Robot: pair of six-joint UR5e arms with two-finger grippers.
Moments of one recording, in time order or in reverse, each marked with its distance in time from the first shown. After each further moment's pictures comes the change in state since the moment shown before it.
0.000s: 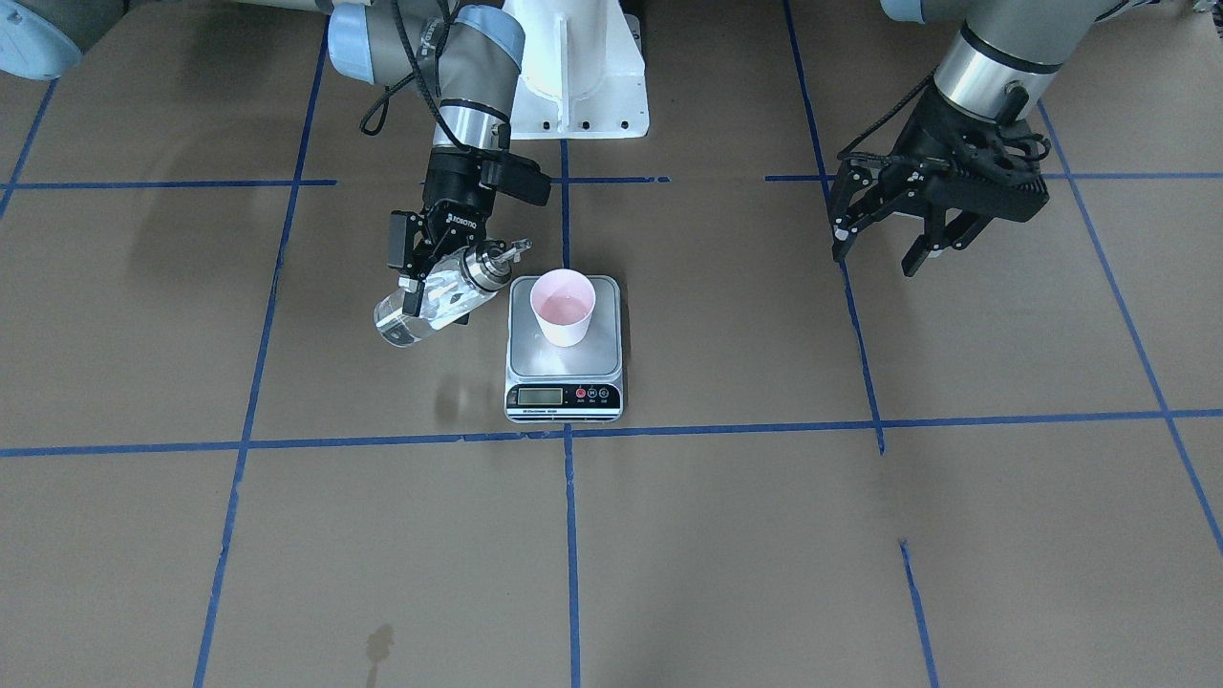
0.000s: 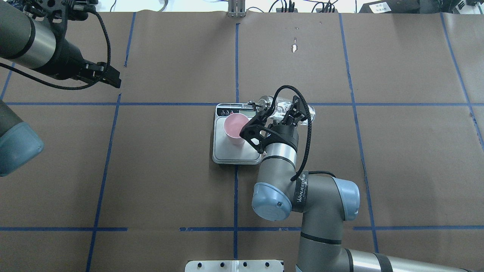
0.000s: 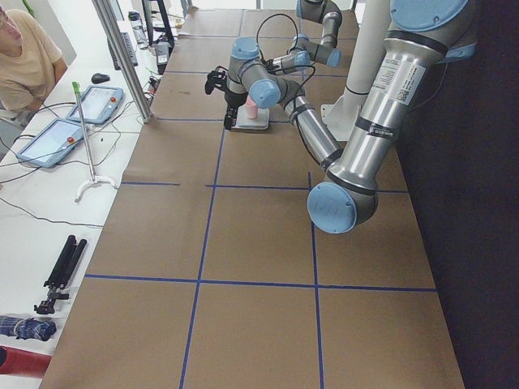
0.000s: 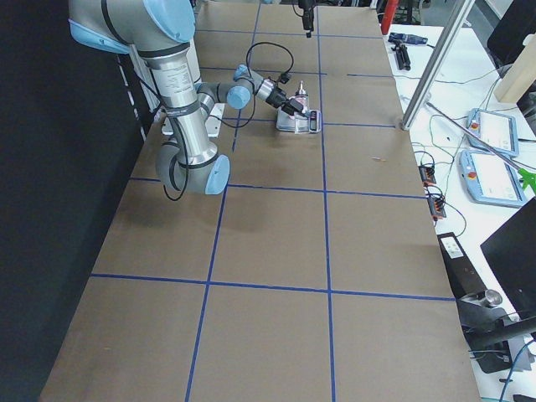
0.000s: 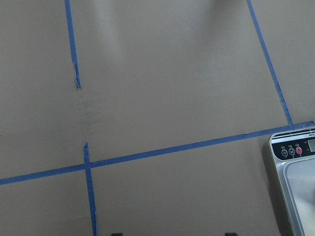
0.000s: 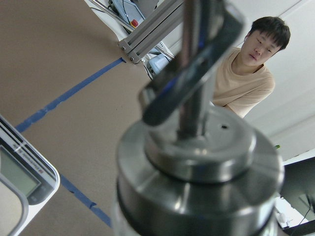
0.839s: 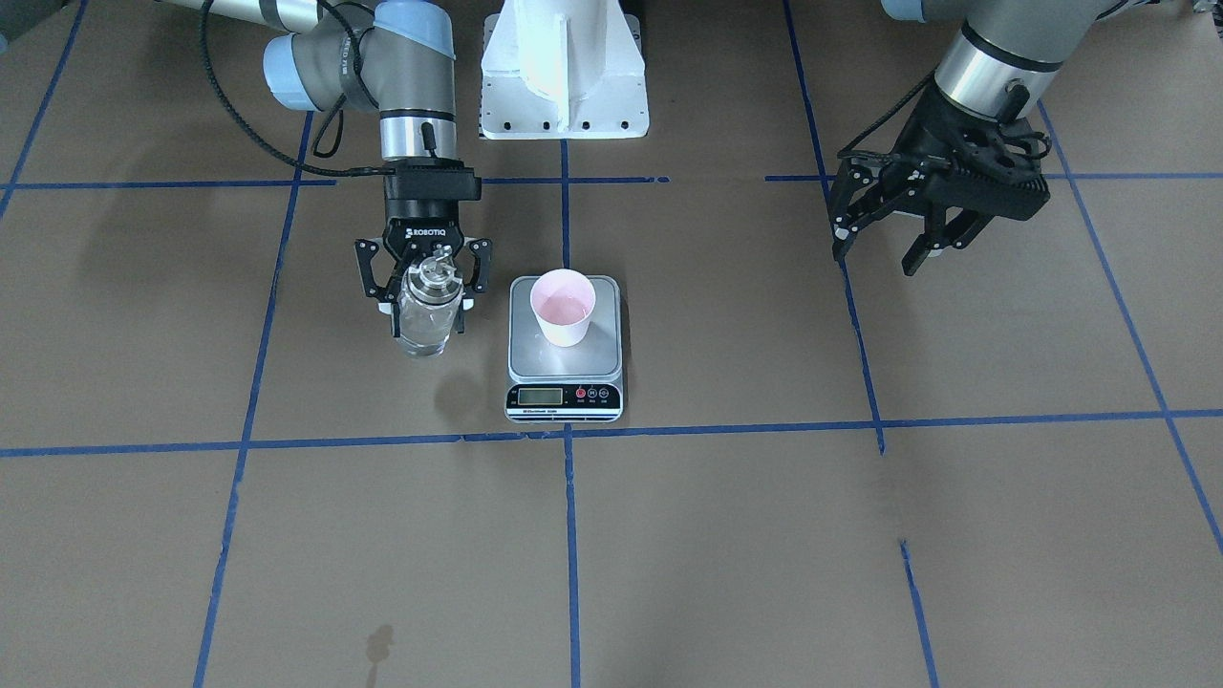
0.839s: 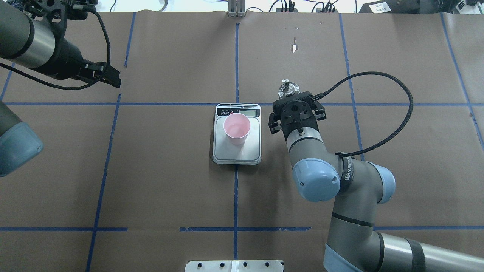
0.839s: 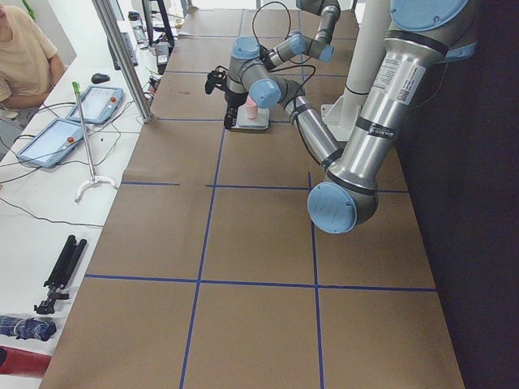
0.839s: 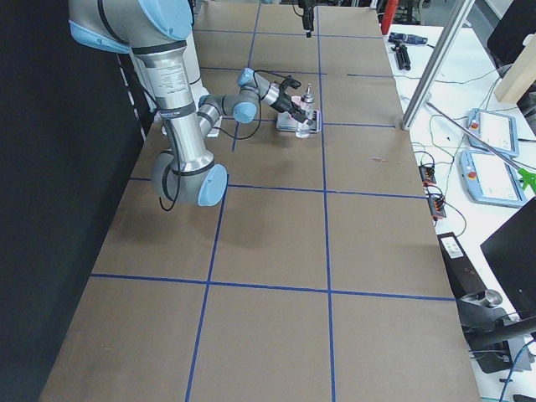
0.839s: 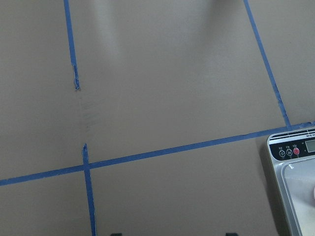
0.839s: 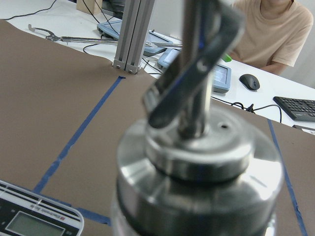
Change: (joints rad) left arm -0.001 0.000 -0.003 0.000 0.000 -0.001; right arm 0.097 -0.127 0.026 0.378 0.233 0.223
